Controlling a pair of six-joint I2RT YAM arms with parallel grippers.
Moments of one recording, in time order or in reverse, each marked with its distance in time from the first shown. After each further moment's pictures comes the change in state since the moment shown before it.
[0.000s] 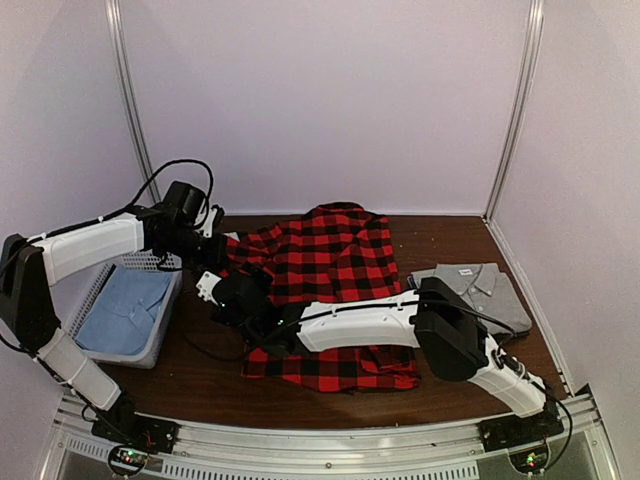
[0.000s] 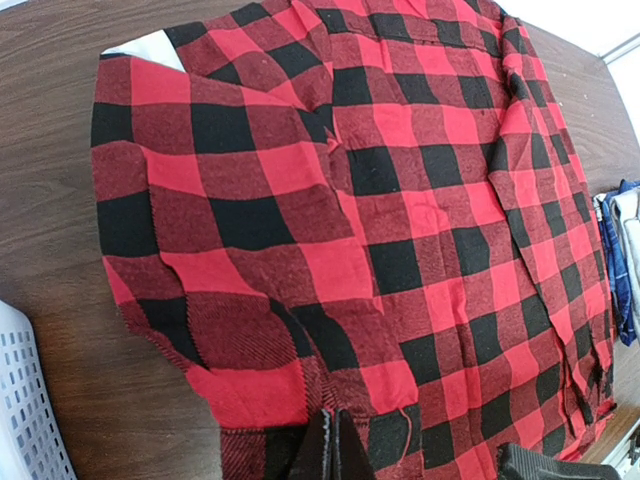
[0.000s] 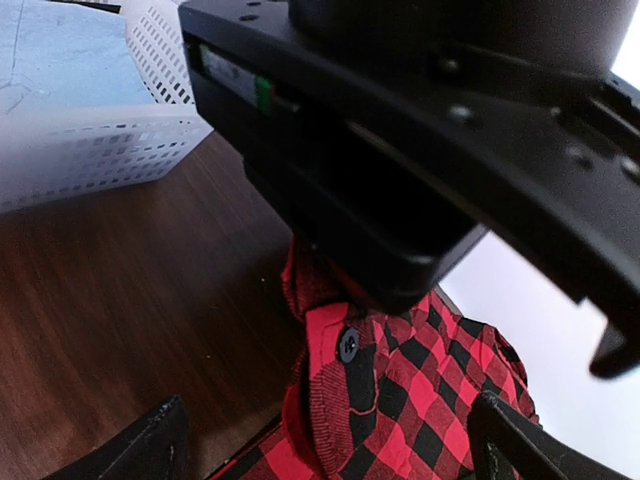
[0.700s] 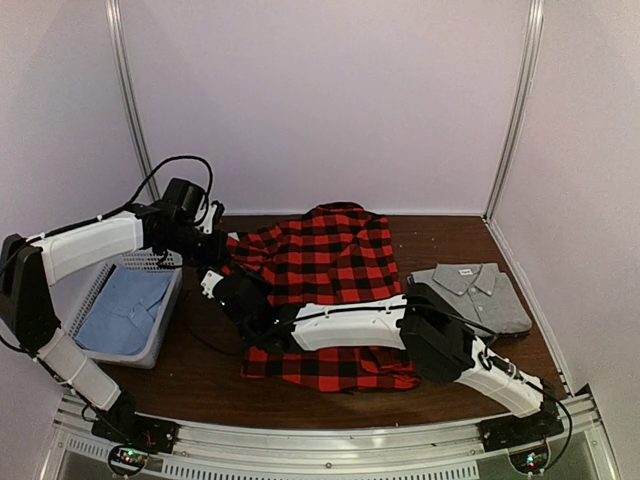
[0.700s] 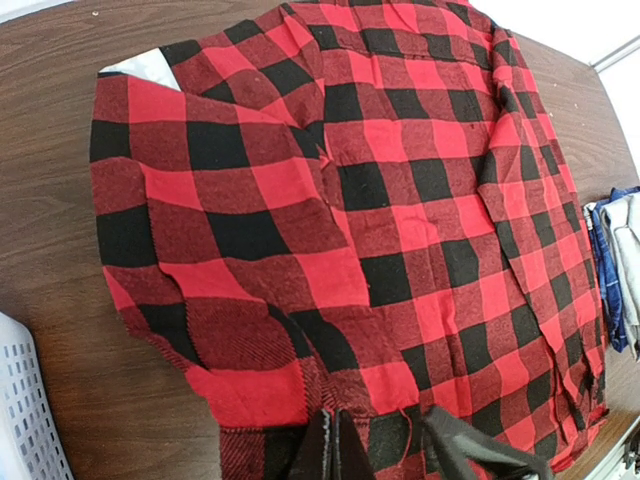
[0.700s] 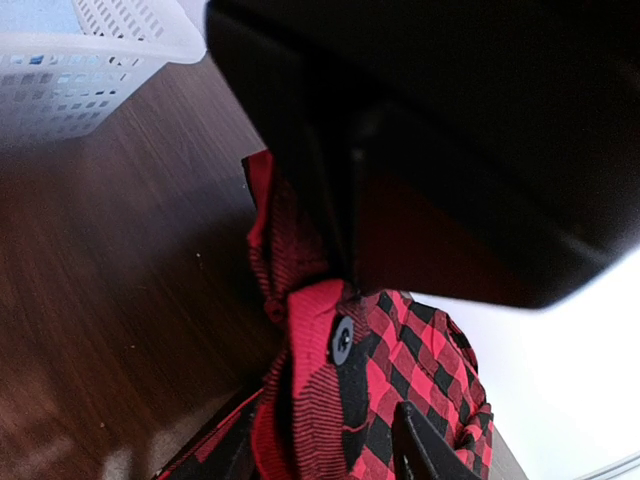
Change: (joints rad) left arm 0.000 0.000 0.012 0.009 0.006 -0.004; right arm -0.029 0.114 0.124 0.016 0.140 -0.127
